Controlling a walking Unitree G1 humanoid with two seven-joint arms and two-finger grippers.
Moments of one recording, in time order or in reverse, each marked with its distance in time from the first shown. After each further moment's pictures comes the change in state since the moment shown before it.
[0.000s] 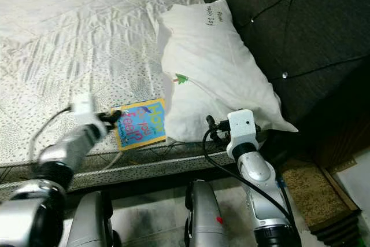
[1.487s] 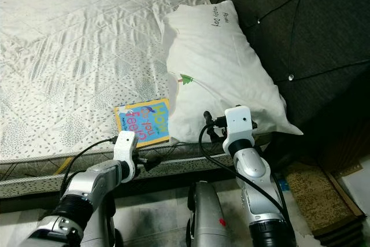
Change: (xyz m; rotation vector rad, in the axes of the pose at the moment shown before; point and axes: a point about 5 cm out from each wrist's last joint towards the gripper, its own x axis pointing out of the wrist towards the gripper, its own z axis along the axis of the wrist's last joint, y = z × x) left arm -0.019 -0.044 -0.089 0.104 0.362 -0.193; right arm 0.009 0.006 0.006 0.018 -0.033 -0.009
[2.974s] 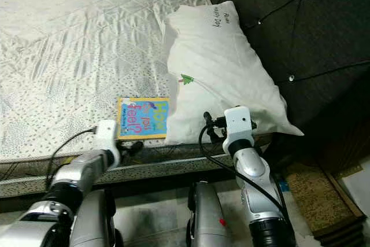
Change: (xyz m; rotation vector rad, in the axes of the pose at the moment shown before) left arm -0.006 0.036 0.022 -0.024 -0.102 0.122; right arm 0.001 -0.001 -0.005 -0.003 0.013 0.003
